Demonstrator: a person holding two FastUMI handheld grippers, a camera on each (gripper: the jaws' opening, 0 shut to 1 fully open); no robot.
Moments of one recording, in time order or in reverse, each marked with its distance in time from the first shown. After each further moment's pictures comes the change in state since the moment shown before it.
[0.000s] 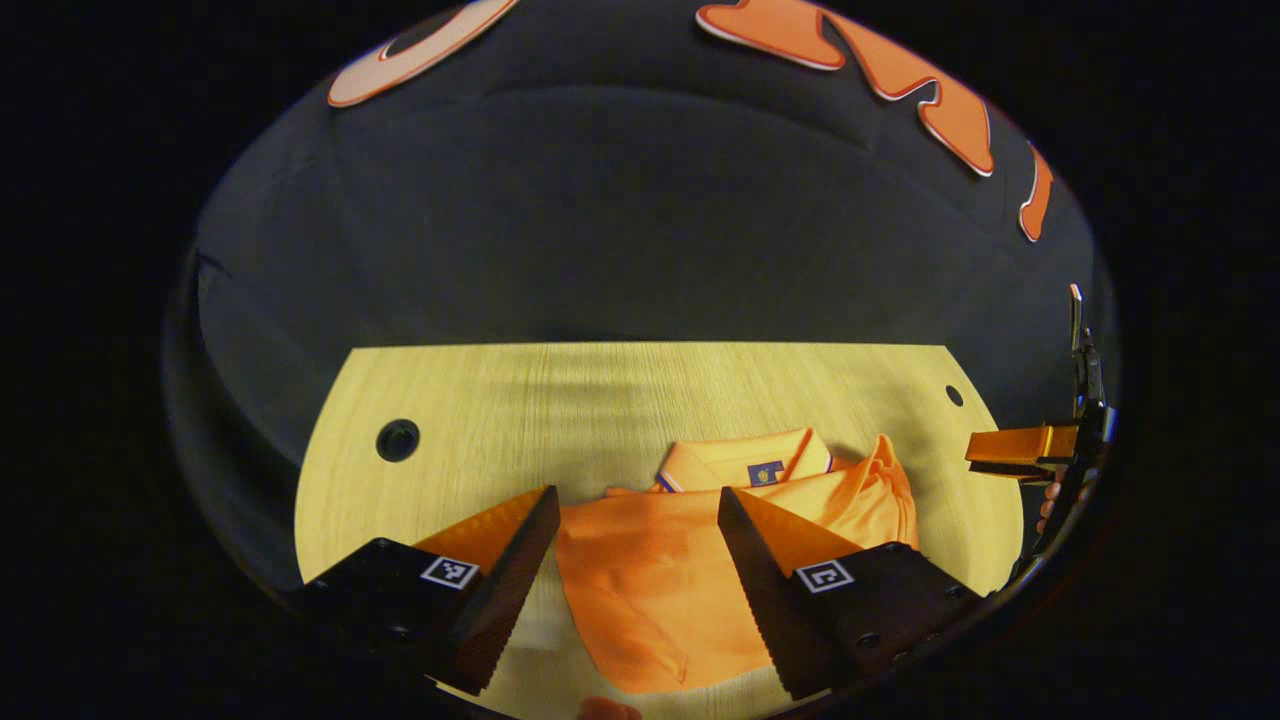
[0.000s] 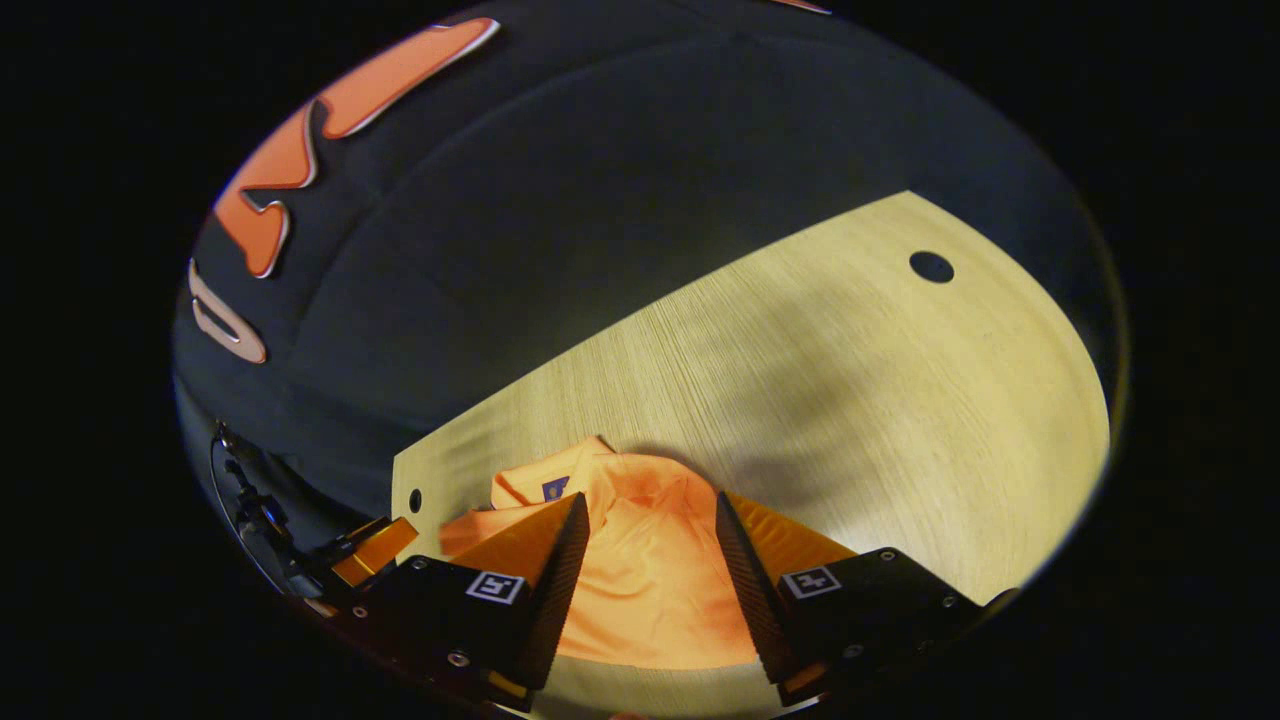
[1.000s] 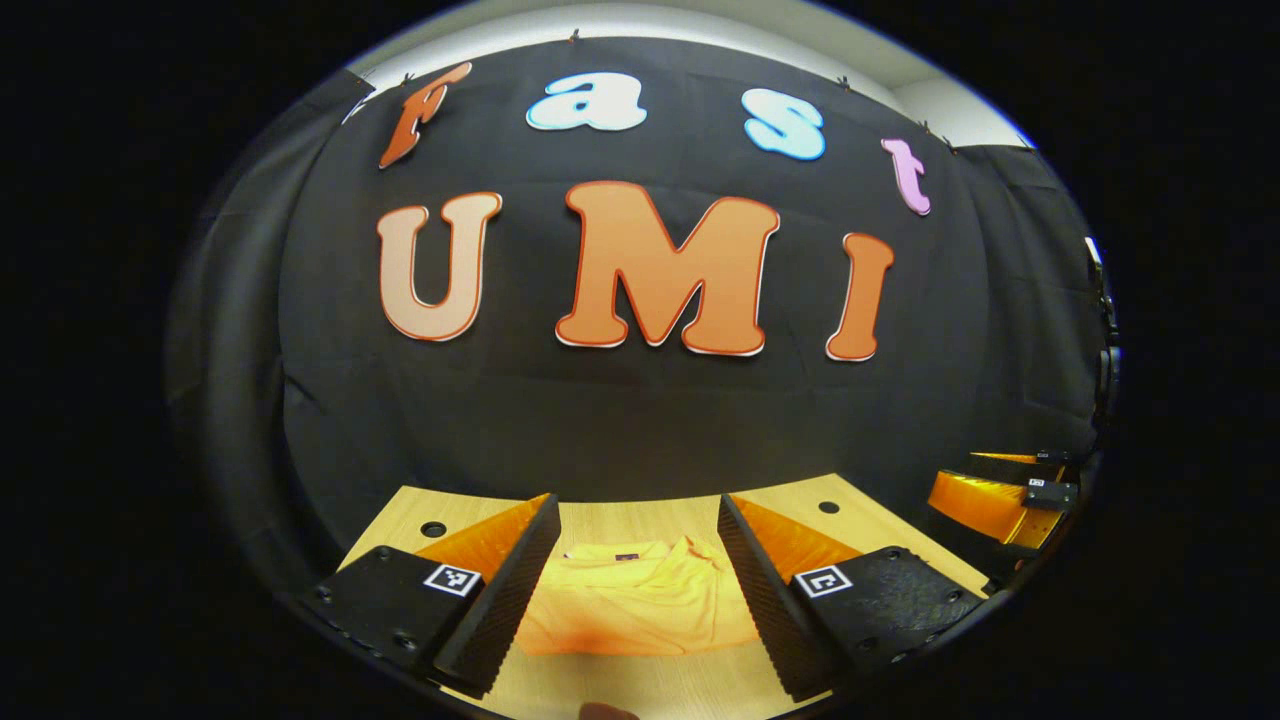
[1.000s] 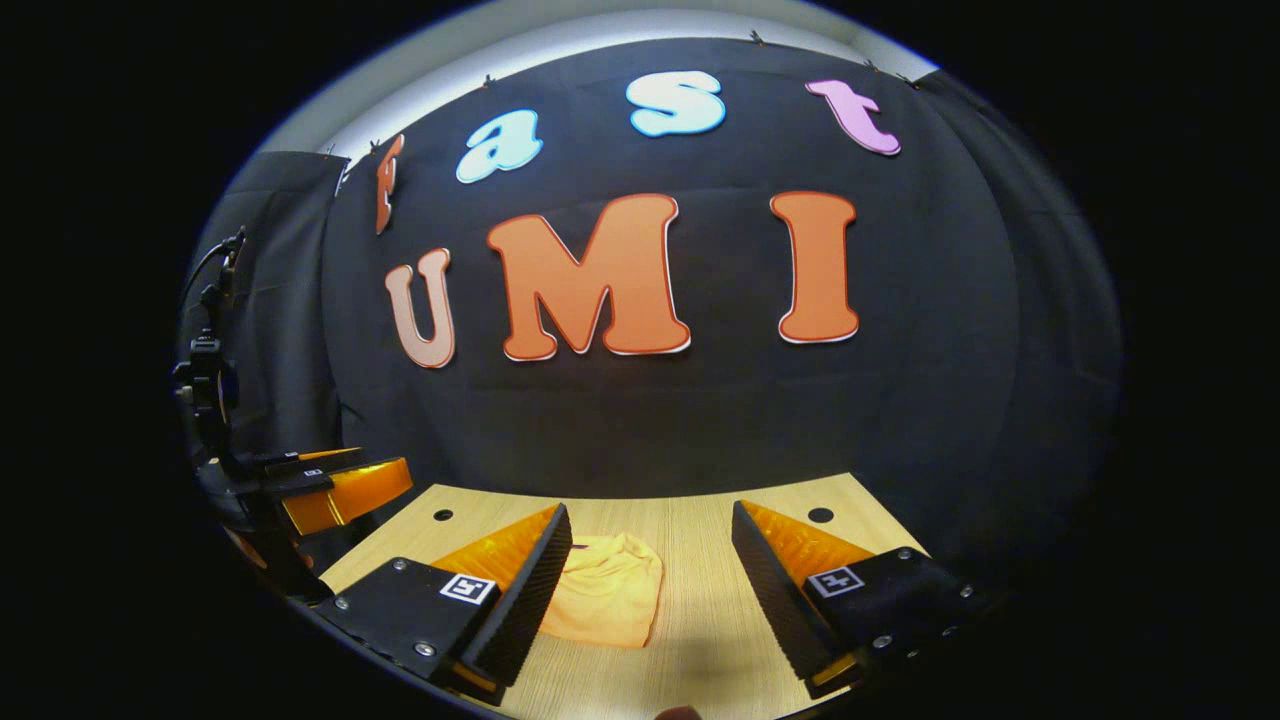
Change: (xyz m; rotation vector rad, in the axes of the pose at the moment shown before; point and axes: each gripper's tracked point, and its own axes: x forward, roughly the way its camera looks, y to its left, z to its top) left arm -0.329 -0.166 0.007 0.044 -0.621 -0.029; right arm -0.304 0.023 -0.008 -0.443 -0.700 0.075
